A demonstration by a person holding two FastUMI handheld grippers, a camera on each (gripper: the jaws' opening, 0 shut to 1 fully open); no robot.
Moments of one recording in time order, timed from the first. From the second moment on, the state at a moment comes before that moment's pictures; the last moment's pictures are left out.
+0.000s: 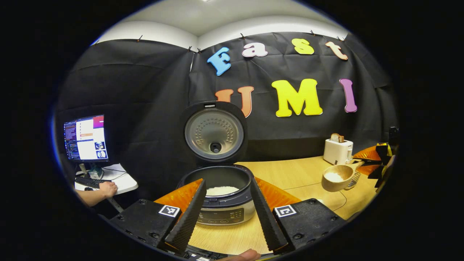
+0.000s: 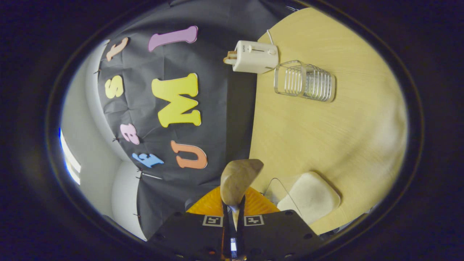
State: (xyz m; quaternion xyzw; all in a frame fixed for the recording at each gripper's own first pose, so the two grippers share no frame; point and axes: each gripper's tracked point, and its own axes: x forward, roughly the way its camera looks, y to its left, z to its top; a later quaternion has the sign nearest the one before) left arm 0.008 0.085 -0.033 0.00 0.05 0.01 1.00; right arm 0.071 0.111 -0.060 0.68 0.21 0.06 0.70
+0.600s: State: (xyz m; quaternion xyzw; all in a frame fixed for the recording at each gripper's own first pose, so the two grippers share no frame) left arm -0.005 0.161 -0.052 0.01 0.07 0.04 1.00; right arm 0.146 0.245 0.005 0.58 0.23 0.08 0.78
